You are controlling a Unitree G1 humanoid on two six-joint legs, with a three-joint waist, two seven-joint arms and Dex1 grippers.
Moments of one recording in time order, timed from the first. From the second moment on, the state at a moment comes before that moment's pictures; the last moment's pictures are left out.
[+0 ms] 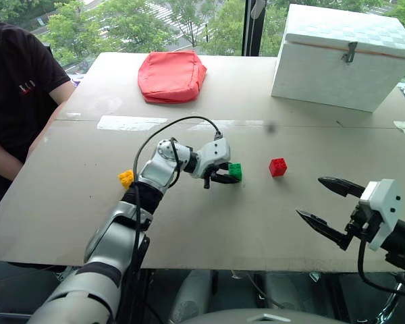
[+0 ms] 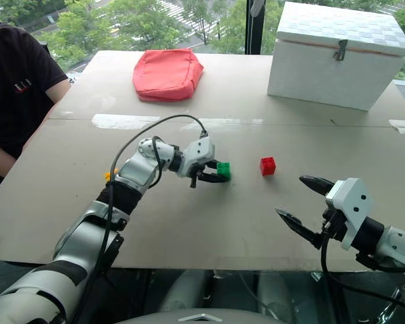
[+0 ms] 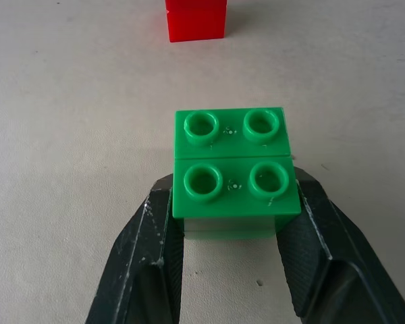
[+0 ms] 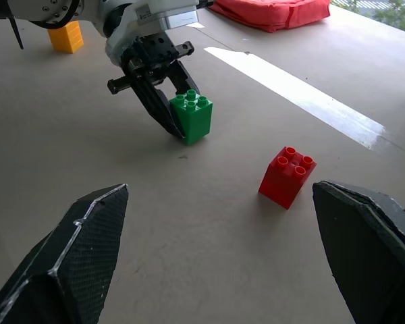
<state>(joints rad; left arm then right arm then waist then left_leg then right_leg) -0.84 0.39 -0.34 0.61 -0.02 0.09 -1.27 0.36 -0.68 -0.40 -0.83 0.58 0.50 0.74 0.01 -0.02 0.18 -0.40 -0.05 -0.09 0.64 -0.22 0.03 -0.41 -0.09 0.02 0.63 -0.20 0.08</state>
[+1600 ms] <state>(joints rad) -0.04 0.51 0.56 -0.45 -0.43 1.07 -0.49 -0.13 -0.81 -0.08 -0.65 0.77 0.49 1.05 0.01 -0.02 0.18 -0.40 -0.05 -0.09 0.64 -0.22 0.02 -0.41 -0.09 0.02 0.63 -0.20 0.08</state>
